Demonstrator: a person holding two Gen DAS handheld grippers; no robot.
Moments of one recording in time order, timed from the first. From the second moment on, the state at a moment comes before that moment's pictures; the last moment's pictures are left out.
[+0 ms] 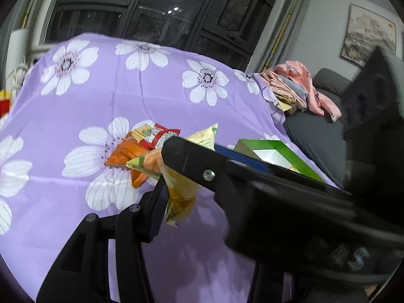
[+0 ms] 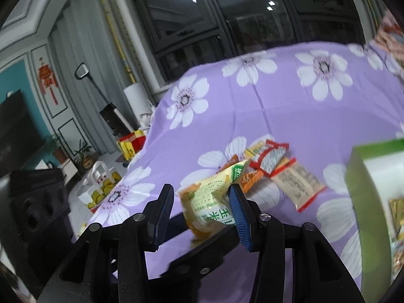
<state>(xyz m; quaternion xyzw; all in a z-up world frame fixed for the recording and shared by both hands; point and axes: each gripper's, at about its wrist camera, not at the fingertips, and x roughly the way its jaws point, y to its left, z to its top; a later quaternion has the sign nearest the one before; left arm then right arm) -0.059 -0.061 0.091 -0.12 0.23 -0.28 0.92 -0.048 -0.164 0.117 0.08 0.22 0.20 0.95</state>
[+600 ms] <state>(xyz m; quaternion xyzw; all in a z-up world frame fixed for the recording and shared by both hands) -0.066 -0.063 0.104 -0.09 0.22 -0.26 0.93 -0.058 -0.159 0.126 0.08 0.20 0.21 0.95</state>
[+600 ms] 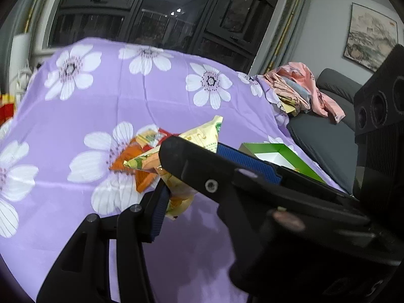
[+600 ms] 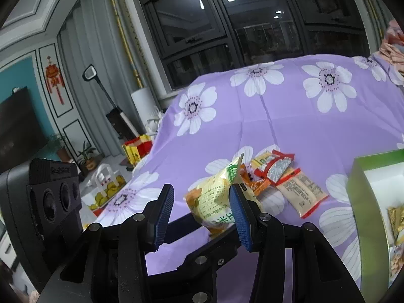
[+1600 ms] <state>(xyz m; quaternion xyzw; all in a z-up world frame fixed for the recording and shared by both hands) -0.051 -0.242 0.162 0.01 0.21 -0.41 0.89 -0.088 -0.334 0.166 0.21 0.10 0.08 0.97</state>
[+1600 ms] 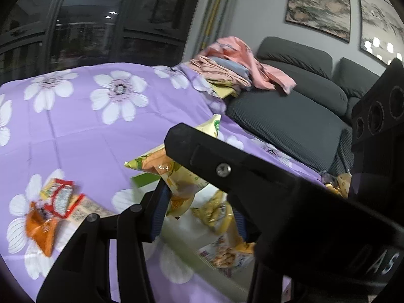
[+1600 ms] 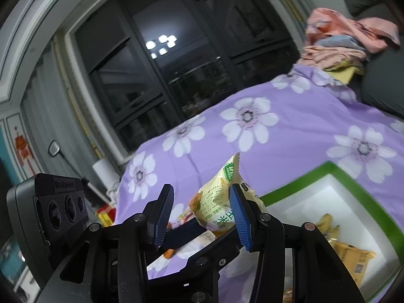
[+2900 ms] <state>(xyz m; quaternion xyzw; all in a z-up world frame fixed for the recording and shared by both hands) -0.015 -0.303 0.112 0.02 0.33 -0.44 0.83 -0.040 -0.434 0.084 0.42 0.27 0.04 0.87</state>
